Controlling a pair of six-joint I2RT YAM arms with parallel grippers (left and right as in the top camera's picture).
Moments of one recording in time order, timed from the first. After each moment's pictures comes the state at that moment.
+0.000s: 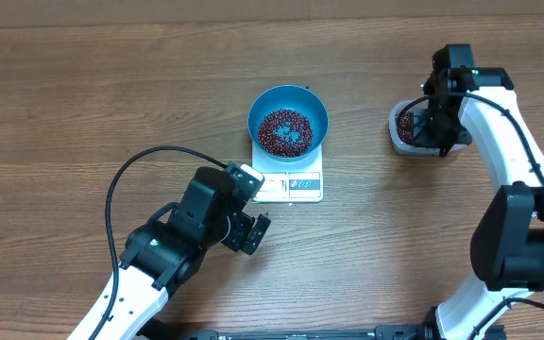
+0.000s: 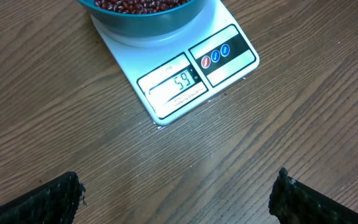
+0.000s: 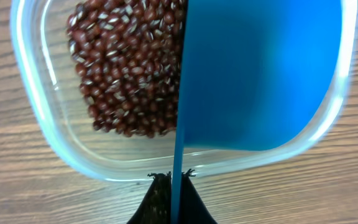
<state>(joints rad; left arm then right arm) -0.55 1.05 0.79 -0.66 0.03 0.01 -0.02 1.90 1.54 -1.10 0.09 0.06</state>
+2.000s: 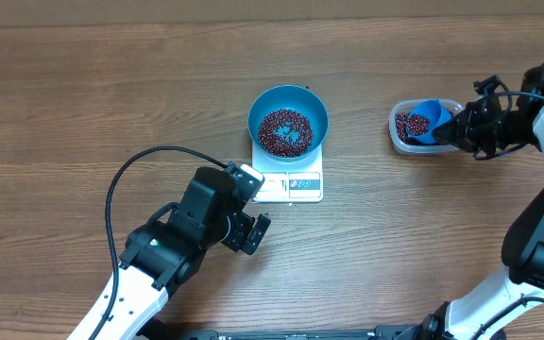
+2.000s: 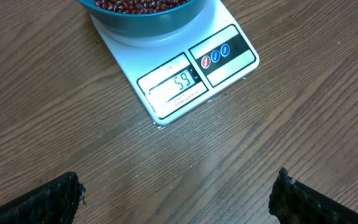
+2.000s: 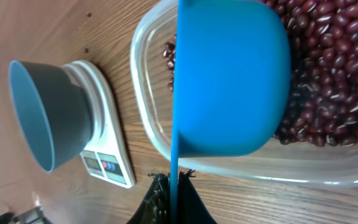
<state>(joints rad) -0.55 1.05 0.79 -0.66 0.03 0.01 -0.39 1.93 1.51 -1.09 -0.71 -0.09</state>
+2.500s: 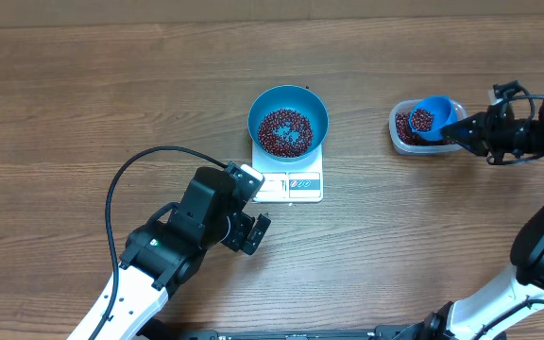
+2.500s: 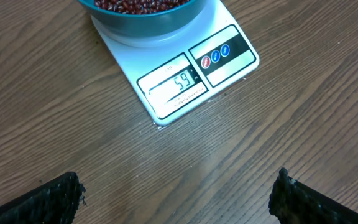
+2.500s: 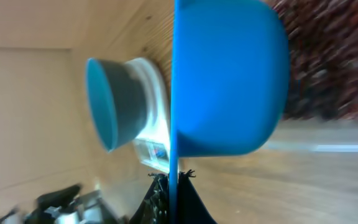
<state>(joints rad) -0.55 1.05 0.79 -0.66 0.03 0.01 -0.48 1.93 1.51 -1.21 -0.95 -0.20</state>
